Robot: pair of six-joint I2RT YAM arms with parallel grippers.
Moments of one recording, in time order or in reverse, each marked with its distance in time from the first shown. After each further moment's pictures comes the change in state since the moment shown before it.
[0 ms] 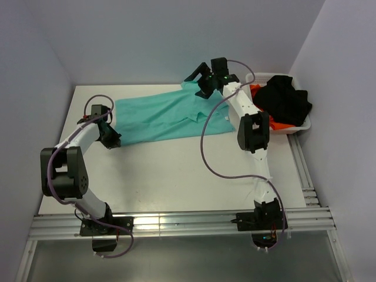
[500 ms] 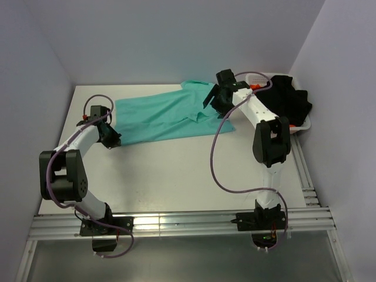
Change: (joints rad) left arm 0.000 -0.055 -0.038 0.039 0.013 0.001; right arm 0.011 -0.445 -0.554 -0.260 0.352 -0.179
